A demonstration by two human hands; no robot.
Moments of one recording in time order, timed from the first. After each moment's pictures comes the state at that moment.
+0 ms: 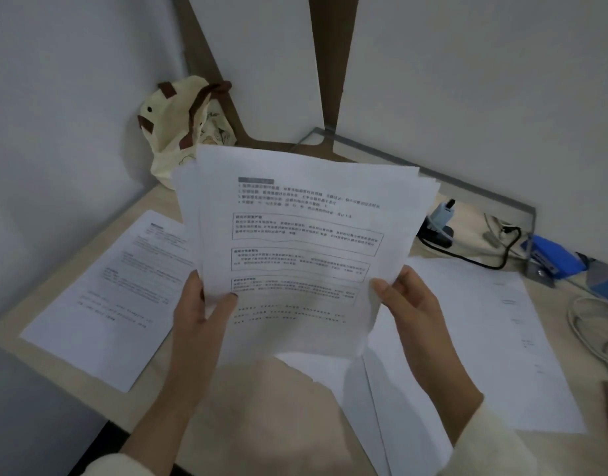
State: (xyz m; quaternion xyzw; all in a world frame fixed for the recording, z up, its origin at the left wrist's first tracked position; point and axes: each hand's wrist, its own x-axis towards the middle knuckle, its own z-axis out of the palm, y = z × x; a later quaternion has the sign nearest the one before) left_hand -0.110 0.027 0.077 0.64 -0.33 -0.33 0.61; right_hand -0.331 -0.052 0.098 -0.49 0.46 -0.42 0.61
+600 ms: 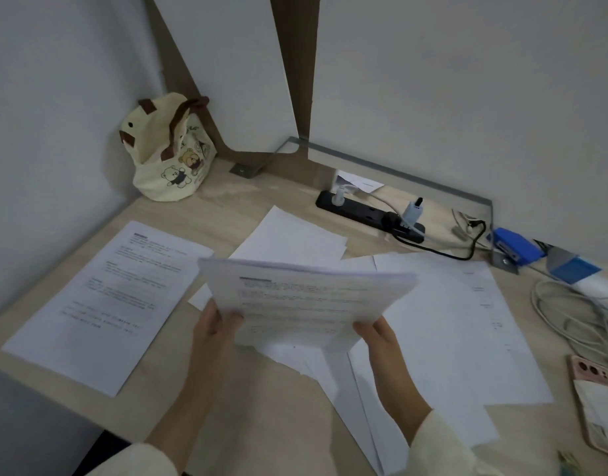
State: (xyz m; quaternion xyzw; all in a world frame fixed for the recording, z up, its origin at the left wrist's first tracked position) left_hand -0.139 0.037 0.052 0.63 -0.31 -0.41 0.58; right_hand -0.340 -0.002 0.060 -0.47 0.55 -0.38 0.57
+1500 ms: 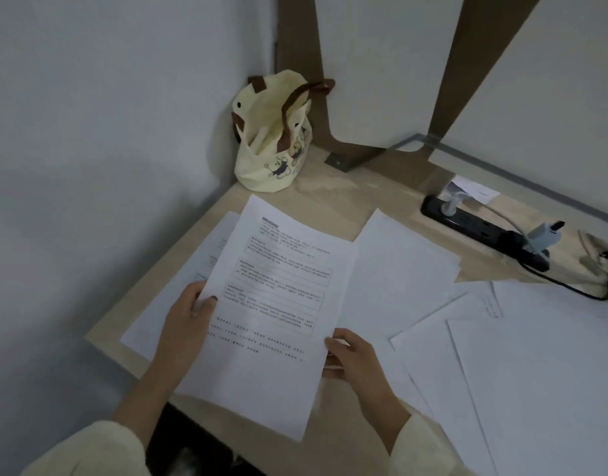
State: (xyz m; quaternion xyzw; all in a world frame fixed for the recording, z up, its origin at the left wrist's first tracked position) left_hand 0.096 0.037 0.006 0.79 -0.33 -0.33 0.41; right_hand -0.134 -0.013 0.006 -0.41 0.60 -0.17 0.67
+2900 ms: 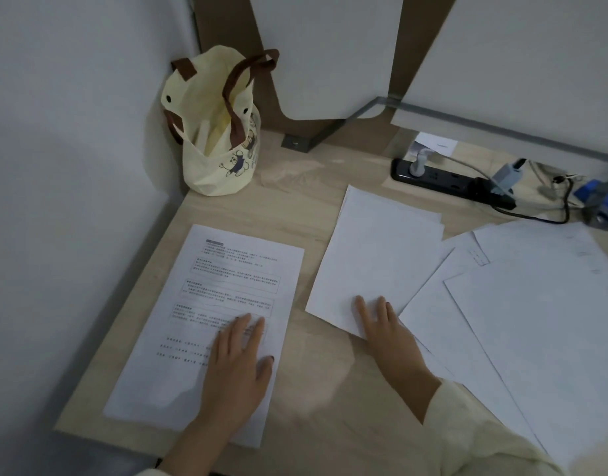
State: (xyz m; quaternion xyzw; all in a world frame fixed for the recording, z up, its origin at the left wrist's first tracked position) left_hand 0.089 0.029 -0.064 0.69 -0.69 -0.21 0.02; right_hand -0.148 -0.035 -0.050 -0.76 0.63 0.14 0.08
